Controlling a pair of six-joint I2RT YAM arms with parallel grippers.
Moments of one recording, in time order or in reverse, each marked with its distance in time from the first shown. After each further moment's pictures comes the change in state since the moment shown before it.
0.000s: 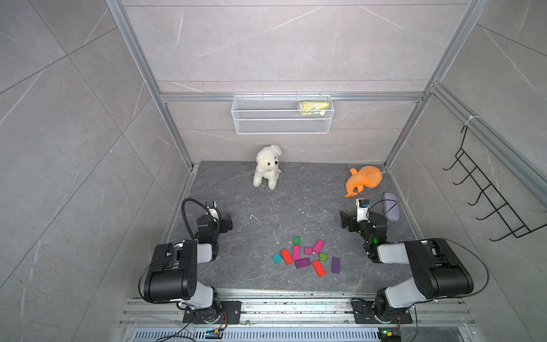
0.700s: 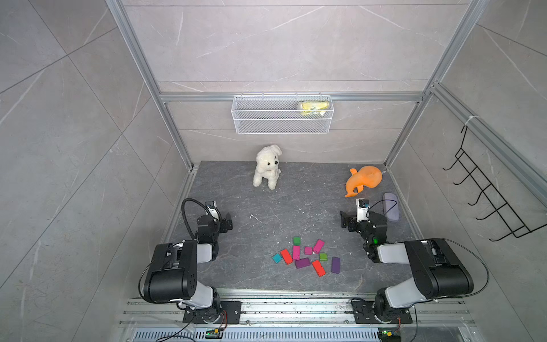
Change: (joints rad) left arm 0.000 0.000 0.000 0.000 0.000 0.000; right arm 0.000 0.000 0.000 0.000 0.000 0.000
